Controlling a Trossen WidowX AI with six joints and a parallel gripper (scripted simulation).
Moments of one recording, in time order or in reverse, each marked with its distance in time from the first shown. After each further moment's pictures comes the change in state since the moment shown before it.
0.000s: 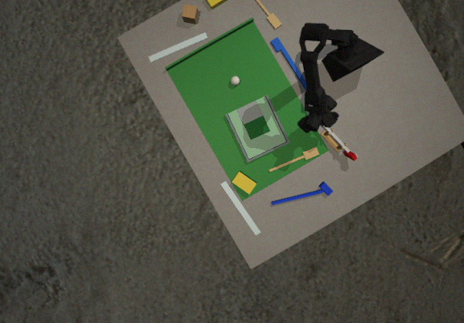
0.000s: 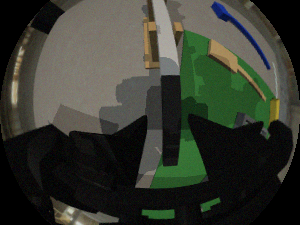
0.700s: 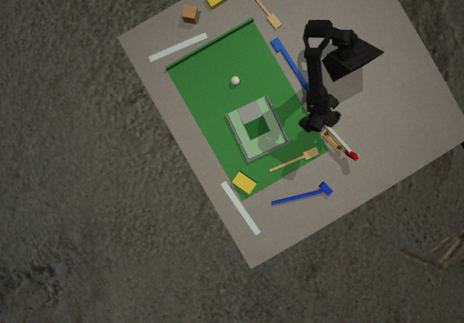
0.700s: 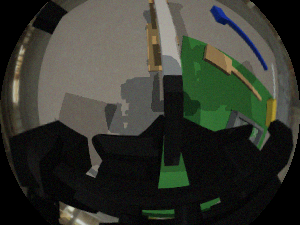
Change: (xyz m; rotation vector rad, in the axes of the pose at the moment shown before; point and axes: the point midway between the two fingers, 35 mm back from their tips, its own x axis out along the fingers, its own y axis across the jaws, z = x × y) arm -0.025 0.000 0.006 -0.002 0.015 0.013
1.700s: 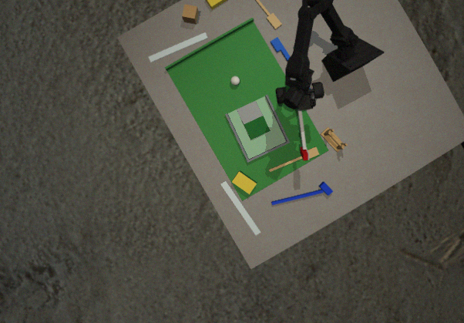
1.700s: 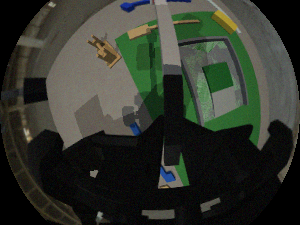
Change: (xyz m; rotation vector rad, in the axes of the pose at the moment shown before) arm -0.115 -0.031 -0.100 0.623 0.009 -0.086
